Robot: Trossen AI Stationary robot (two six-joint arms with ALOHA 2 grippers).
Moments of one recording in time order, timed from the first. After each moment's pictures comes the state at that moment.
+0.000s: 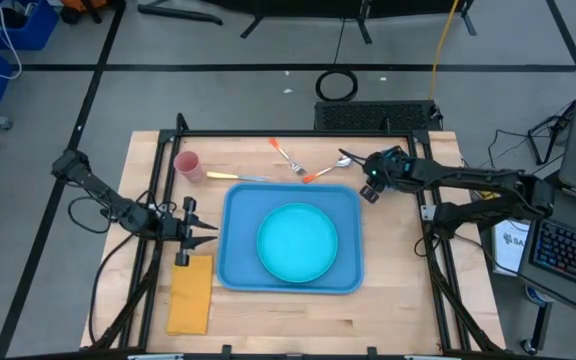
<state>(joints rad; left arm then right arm) -0.62 0.37 0.01 0.44 -0.52 0.18 -0.42 1.15 0.65 -0.62 0.42 0.15</state>
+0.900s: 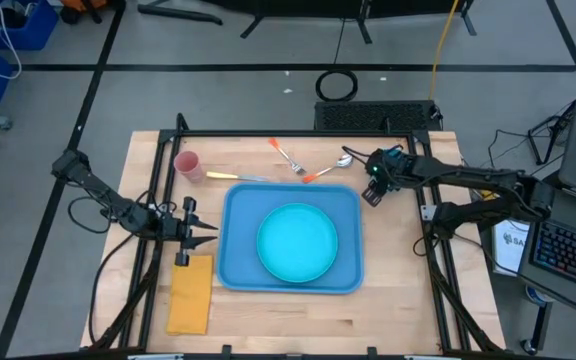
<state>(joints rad) -0.62 0.37 0.01 0.44 -0.52 0.18 -0.49 1.16 0.64 -0.68 0.23 0.20</state>
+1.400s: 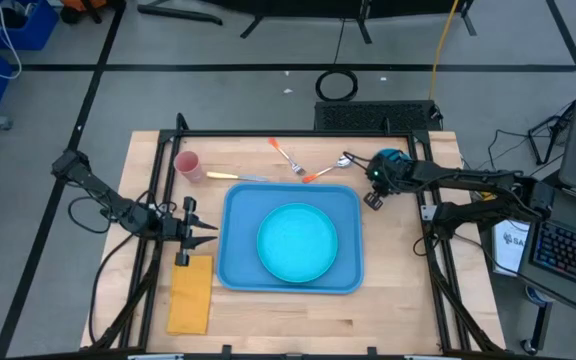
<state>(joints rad) -0.62 0.37 0.01 0.44 -0.52 0.18 -0.49 1.16 0.56 -0.57 0.23 0.14</state>
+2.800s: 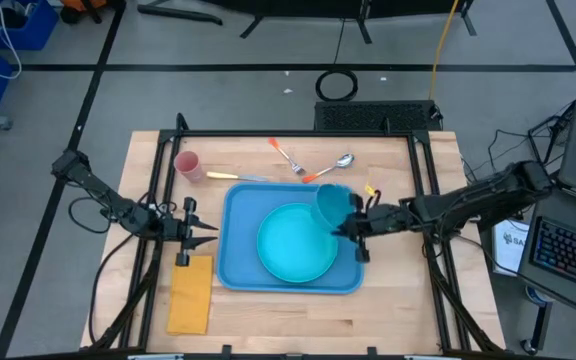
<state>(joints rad) -0.62 0.37 0.01 0.42 -0.53 0.19 0.24 1.15 0.63 -0.03 0.16 0.07</state>
